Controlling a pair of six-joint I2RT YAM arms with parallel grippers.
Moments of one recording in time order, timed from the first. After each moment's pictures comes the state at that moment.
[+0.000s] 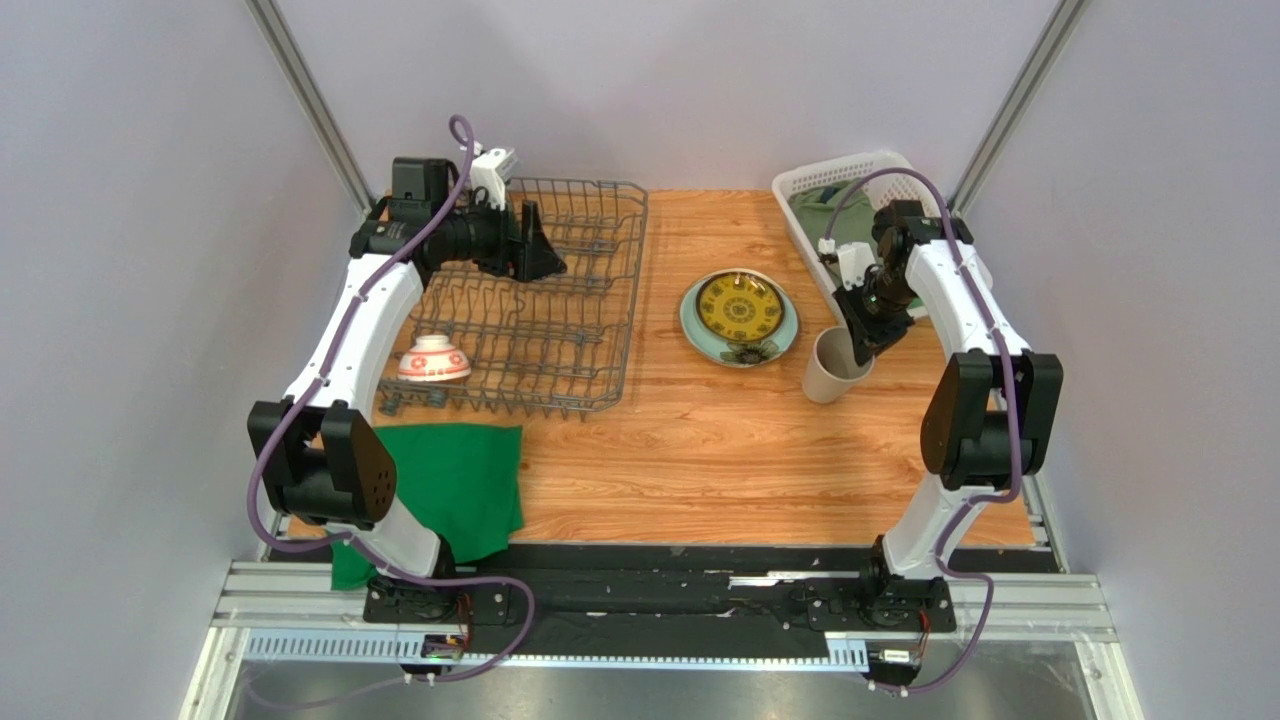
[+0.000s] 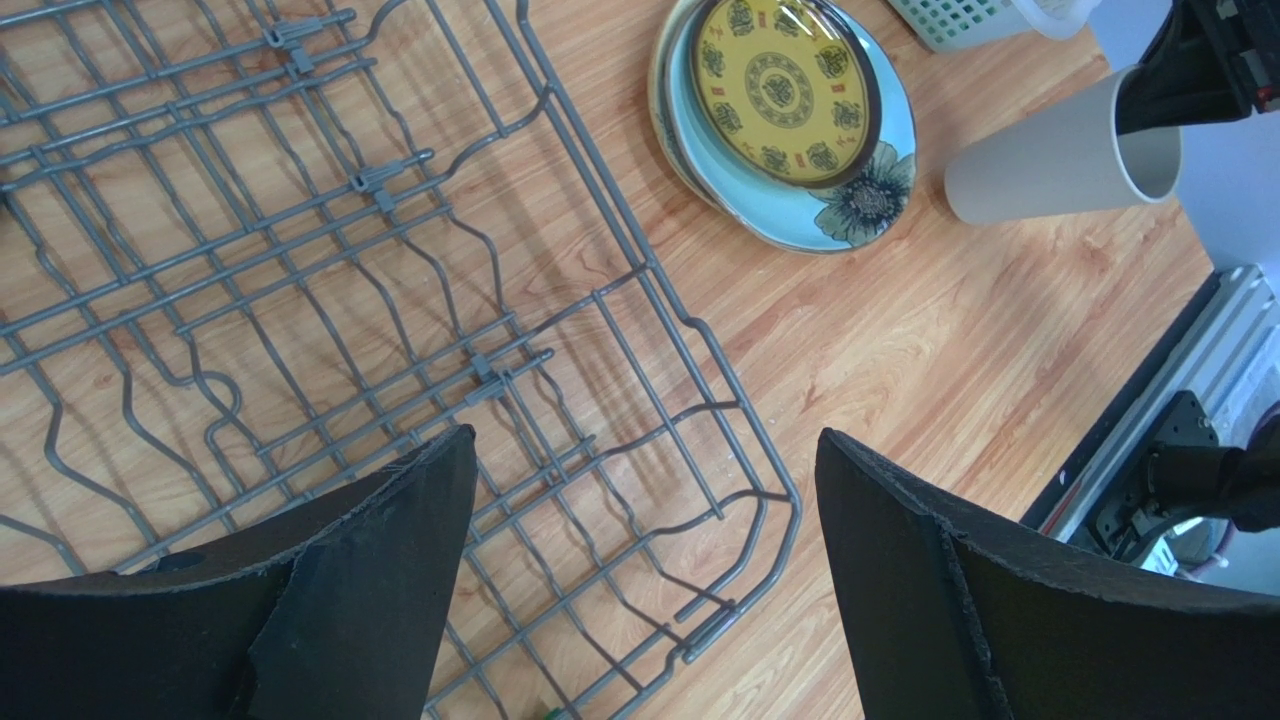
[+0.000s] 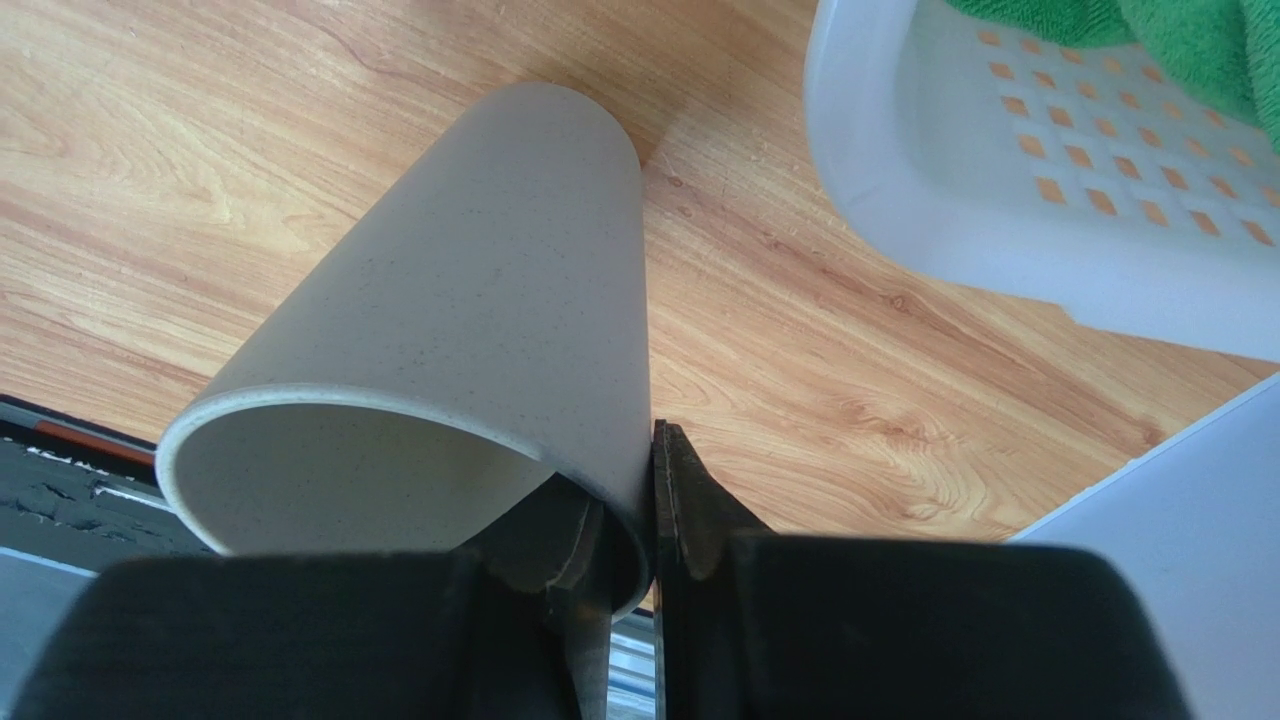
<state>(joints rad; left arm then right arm) -0.10 1.60 1.55 -0.63 0.70 0.03 -0.02 1.79 1.58 -1.20 -0.14 -0.46</state>
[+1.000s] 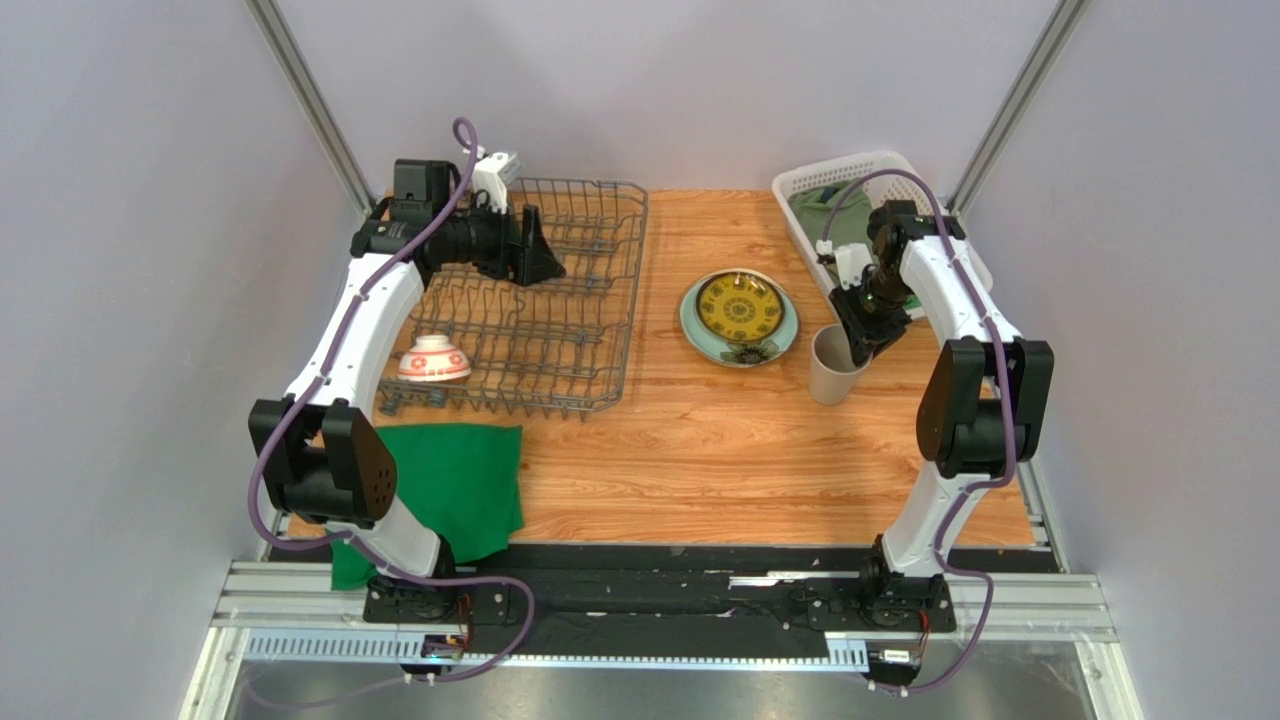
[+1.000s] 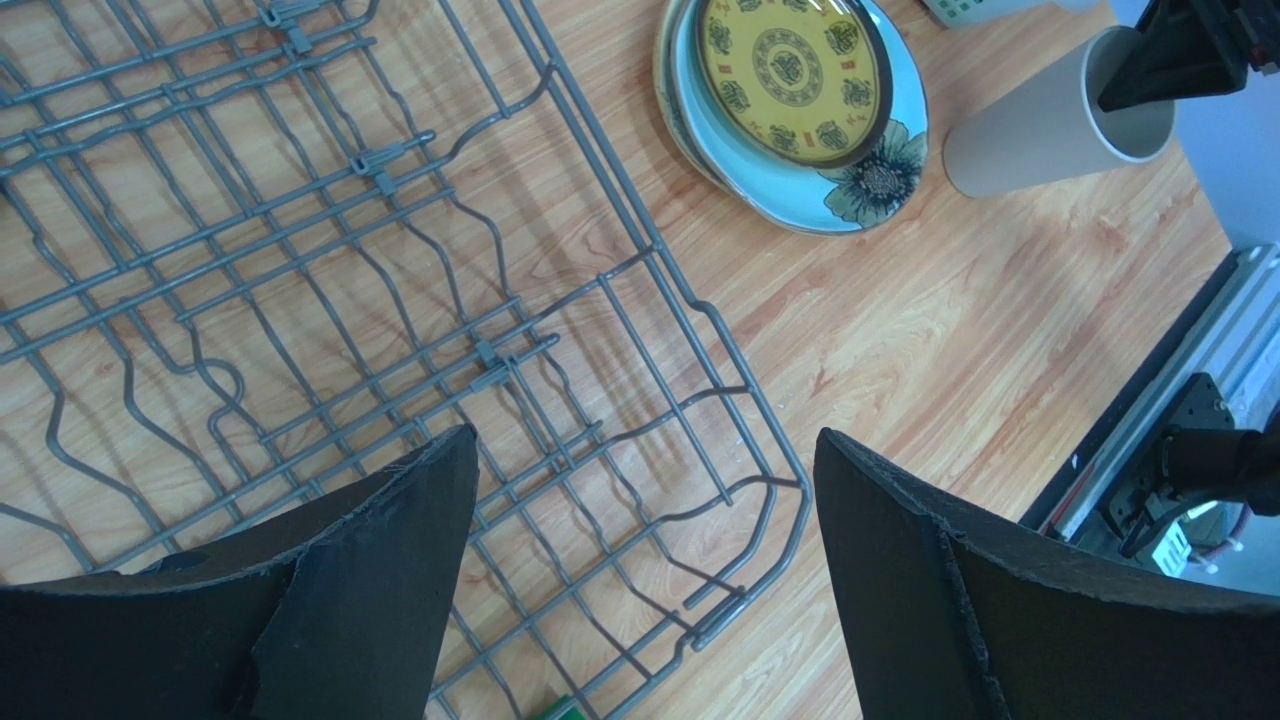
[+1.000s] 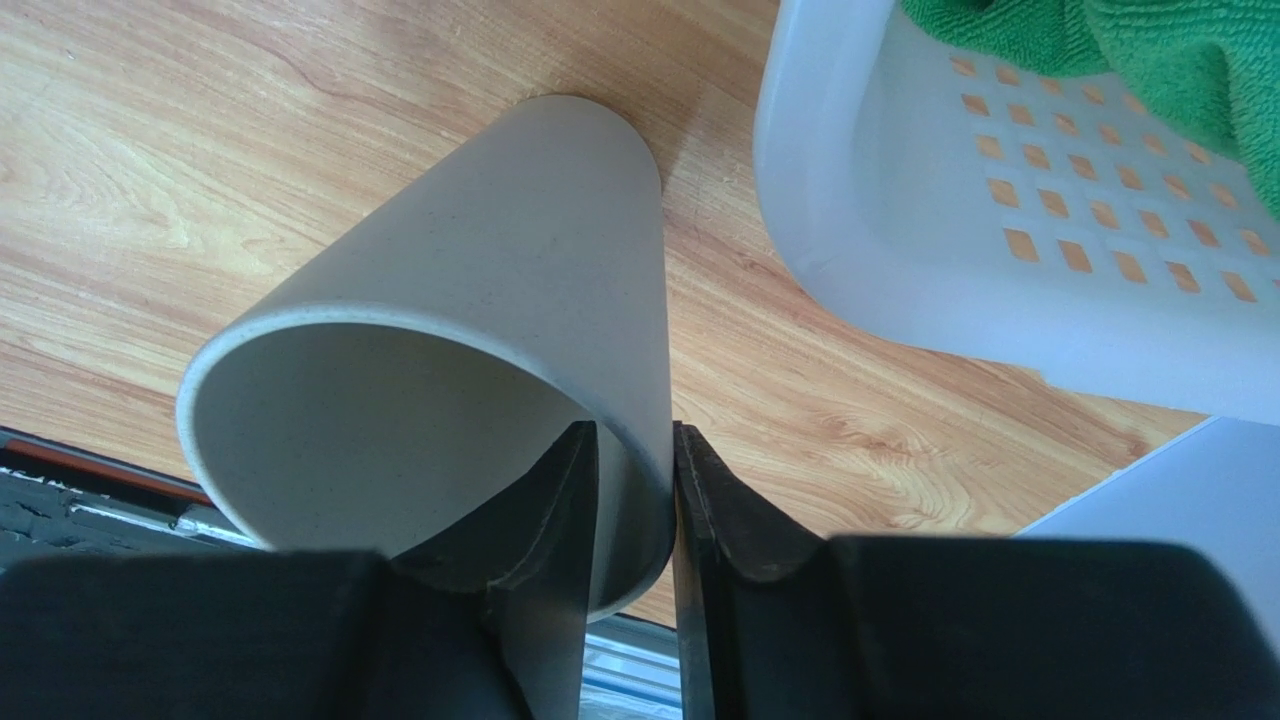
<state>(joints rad) -0.10 1.60 1.55 -0.65 0.70 0.06 -0.02 1.85 1.61 -1.20 -0.11 -0.46</state>
